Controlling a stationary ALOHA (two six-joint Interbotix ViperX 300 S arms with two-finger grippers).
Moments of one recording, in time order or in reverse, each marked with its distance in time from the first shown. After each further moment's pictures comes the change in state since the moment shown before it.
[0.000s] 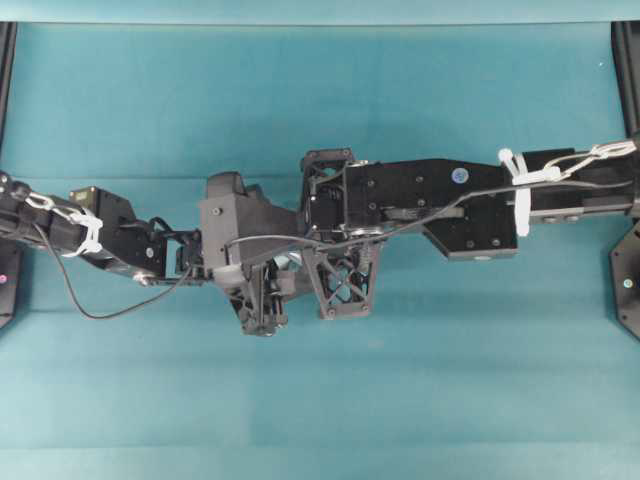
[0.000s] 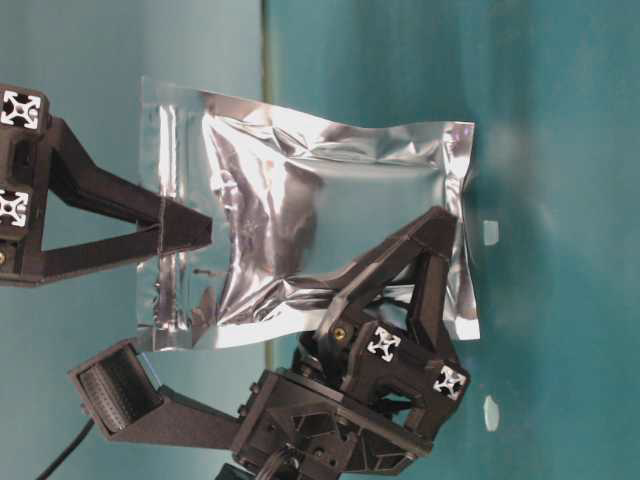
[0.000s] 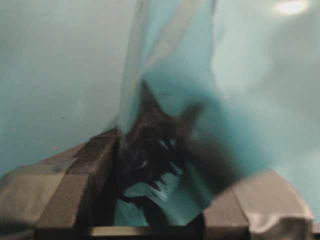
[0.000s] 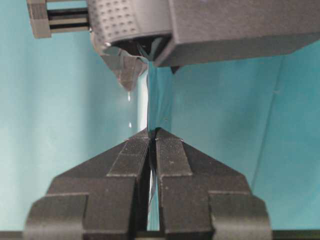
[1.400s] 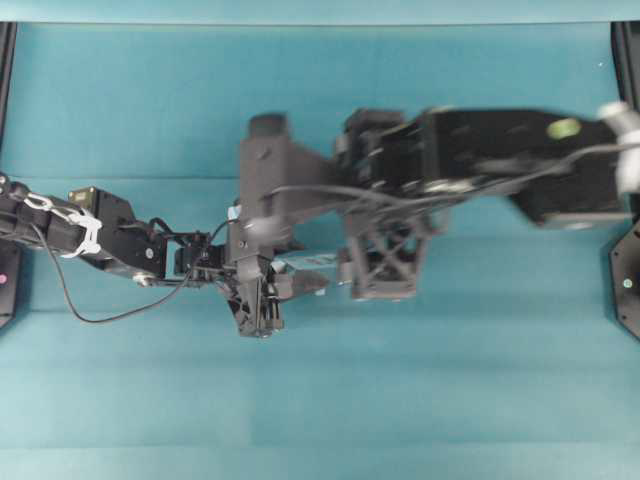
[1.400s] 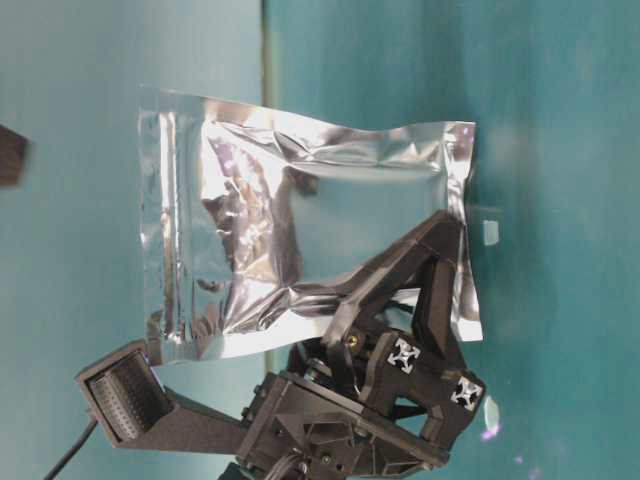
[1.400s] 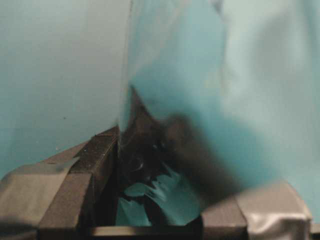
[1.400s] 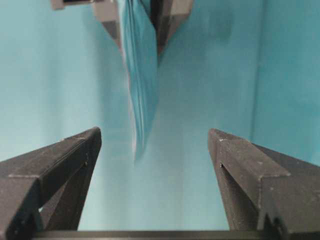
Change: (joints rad) left arm -0.003 -0.005 -0.003 0.000 0.075 0.074; right arm -0.014 -0.210 0.015 0.025 0.089 0.060
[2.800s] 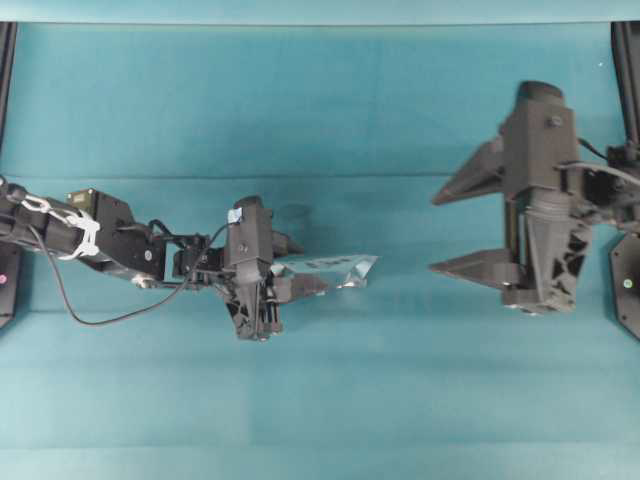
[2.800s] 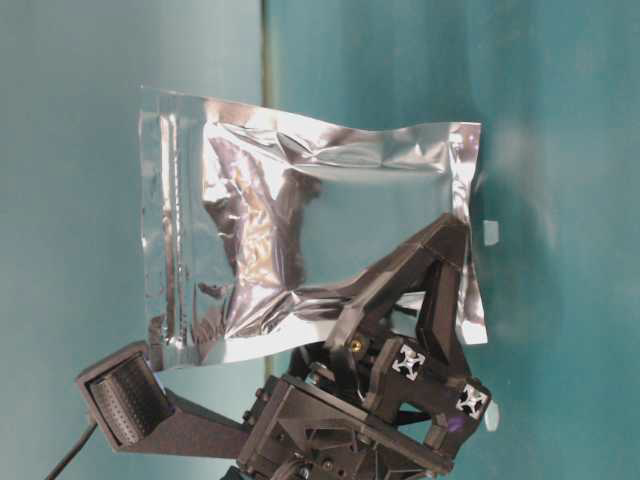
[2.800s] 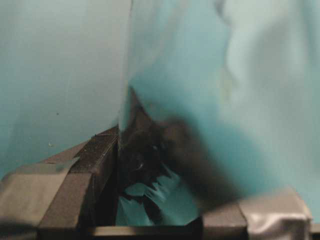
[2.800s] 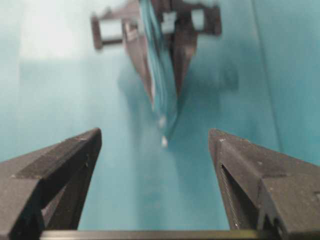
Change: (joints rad) left arm -0.008 -0.006 0.005 0.002 0.020 -0.002; right arm 0.028 -0.595 0.718 -0.002 -0.683 0.192
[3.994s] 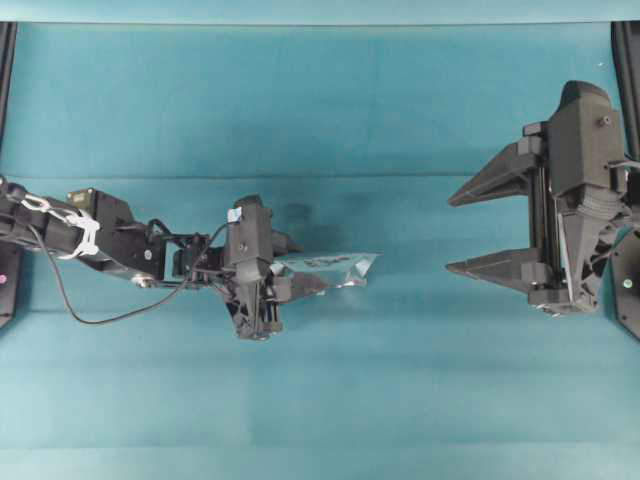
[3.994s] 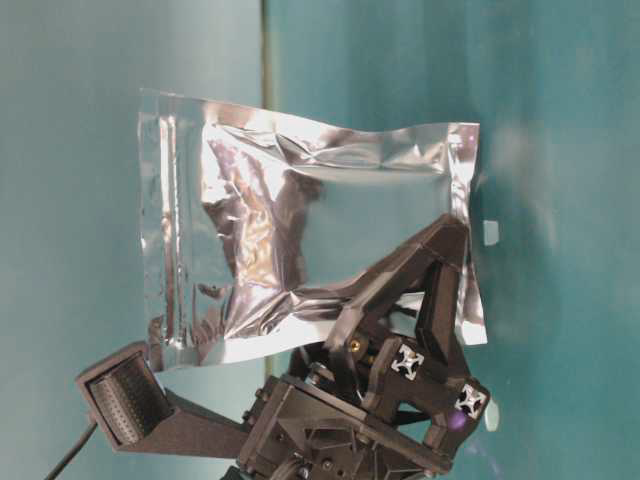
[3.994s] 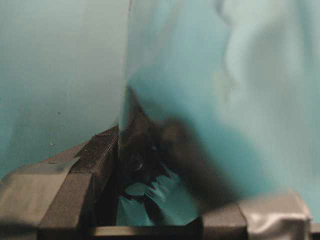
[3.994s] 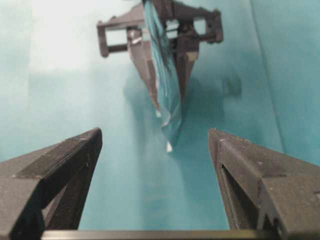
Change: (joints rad) left arm 0.003 0.000 0.000 -0.002 0.000 -0.002; right arm -0.002 -0.063 0.064 0.002 -0.098 0.003
